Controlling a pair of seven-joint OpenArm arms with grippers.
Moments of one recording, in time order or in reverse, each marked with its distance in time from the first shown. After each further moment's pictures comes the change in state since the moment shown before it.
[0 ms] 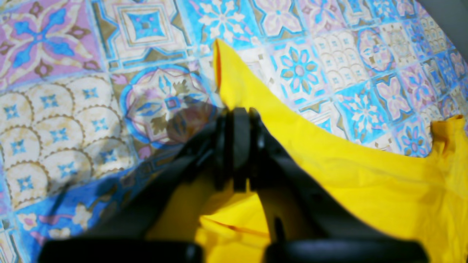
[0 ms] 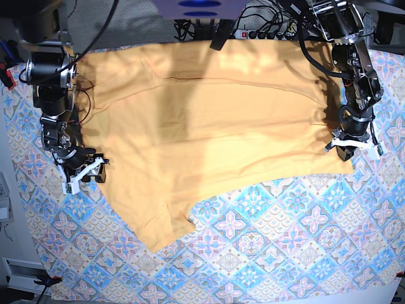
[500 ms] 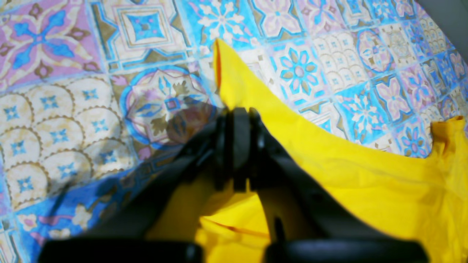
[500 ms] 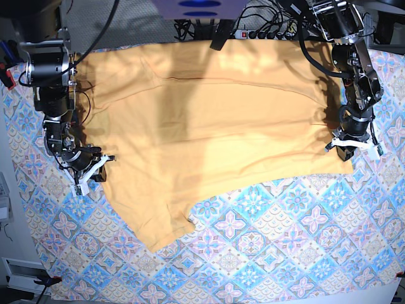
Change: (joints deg) left arm 0.0 0.0 0.0 0.0 0.0 0.0 0.0; right arm -0.5 0.0 -5.8 4.1 -0.3 0.2 -2.5
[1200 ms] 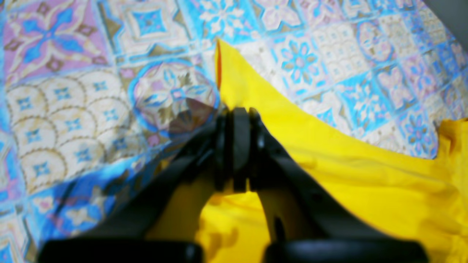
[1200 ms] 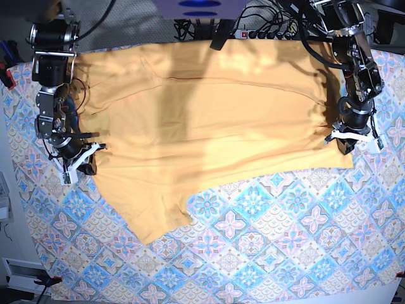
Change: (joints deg) left arm 4.3 -0.1 0.0 4.1 0.1 0.0 0.2; right arm -14.8 0.6 12.9 23.9 -0.5 0.9 -6.3
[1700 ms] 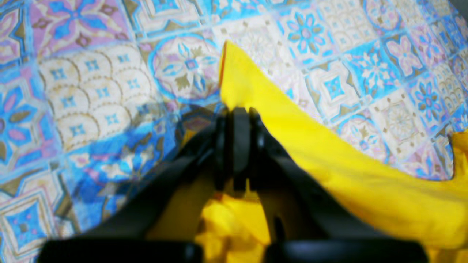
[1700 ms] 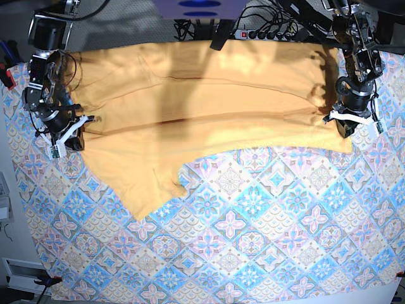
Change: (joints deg) left arm 8.4 0.0 0.0 6.8 -0.1 0.0 0.2; right arm -15.8 0.0 9.2 19.6 -0.2 2.8 -7.2
